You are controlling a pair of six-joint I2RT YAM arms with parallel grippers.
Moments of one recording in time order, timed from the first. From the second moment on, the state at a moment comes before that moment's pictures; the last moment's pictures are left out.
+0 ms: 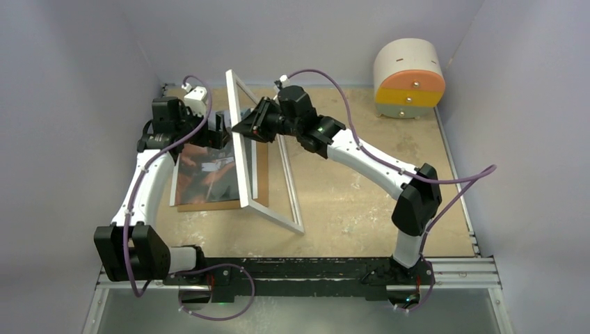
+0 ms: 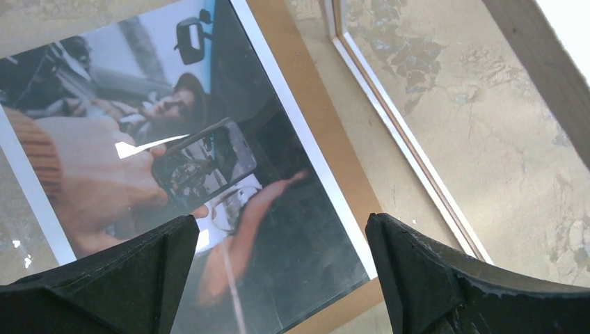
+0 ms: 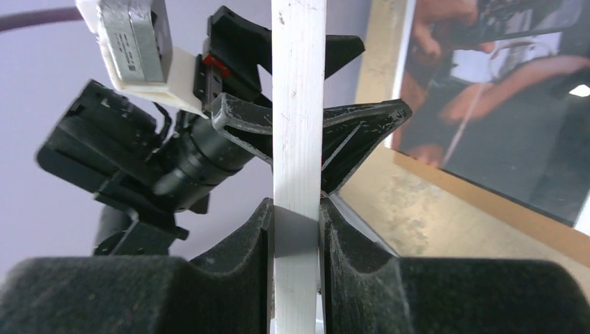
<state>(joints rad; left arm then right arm) 0.04 1.31 1.16 -0.50 0.43 0.10 0.84 1.83 1.75 -0.28 -0.23 1.18</state>
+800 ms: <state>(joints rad) -0.33 1.41 1.45 -0.43 0.32 0.00 0.59 1.61 1.49 -0.18 -0.51 1.21</state>
